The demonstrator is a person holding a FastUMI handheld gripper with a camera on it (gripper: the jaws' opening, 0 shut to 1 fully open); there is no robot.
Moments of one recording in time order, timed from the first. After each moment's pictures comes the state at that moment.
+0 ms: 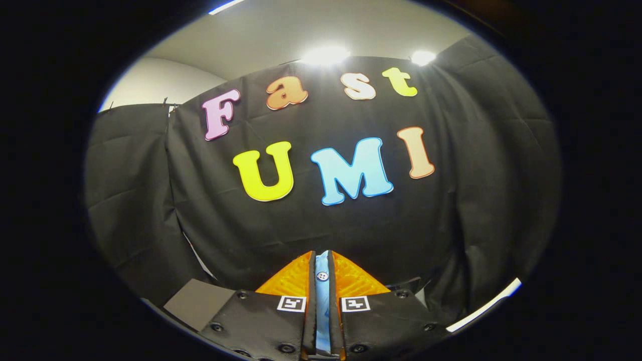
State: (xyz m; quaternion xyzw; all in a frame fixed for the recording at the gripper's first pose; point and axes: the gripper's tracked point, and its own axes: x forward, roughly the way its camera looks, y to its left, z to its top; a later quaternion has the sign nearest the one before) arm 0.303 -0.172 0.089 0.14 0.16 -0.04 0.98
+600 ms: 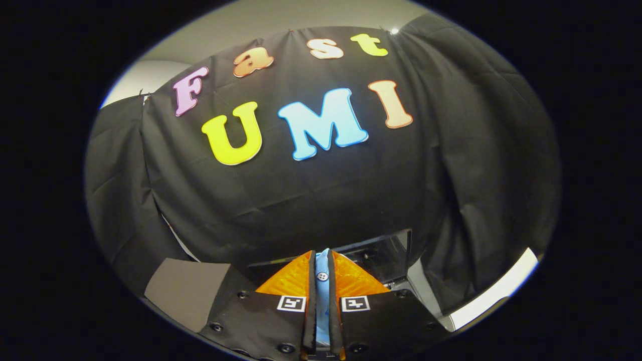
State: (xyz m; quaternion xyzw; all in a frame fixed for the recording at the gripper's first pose) arm 0.287 -0.199 -0.082 0.19 0.25 -0.07 0.95
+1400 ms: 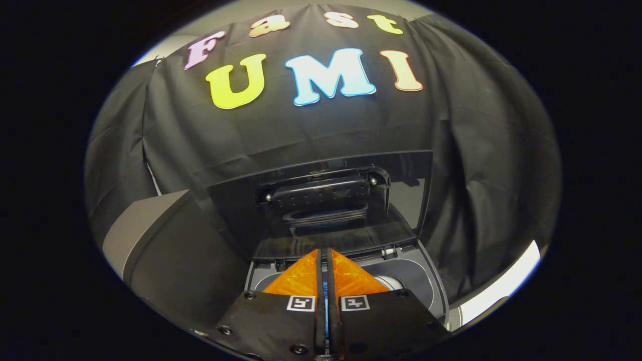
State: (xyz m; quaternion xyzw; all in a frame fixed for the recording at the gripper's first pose) arm 0.266 -0.151 -0.227 0.13 0.29 -0.05 0.95
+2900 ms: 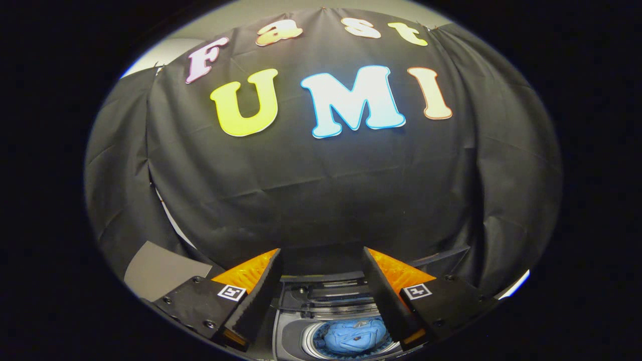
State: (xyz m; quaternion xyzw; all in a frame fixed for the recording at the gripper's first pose) arm 0.403 -0.154 -0.121 0.13 0.29 -0.02 0.95
